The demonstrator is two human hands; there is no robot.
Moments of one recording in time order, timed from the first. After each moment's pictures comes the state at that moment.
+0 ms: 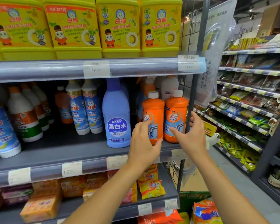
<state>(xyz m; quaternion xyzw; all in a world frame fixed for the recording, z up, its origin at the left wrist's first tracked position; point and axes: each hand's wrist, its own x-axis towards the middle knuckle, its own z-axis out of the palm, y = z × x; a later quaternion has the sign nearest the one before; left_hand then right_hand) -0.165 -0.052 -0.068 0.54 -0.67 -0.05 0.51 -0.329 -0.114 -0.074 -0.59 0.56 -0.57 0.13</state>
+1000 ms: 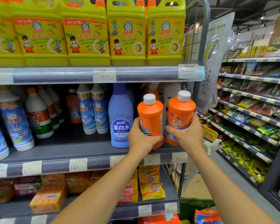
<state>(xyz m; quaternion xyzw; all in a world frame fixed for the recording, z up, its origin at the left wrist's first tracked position) -0.156 -0.065 -0.052 0.55 -0.54 -0.18 0.60 -0.314 -0.101 -0.040 -0.60 0.47 -0.62 0.20</state>
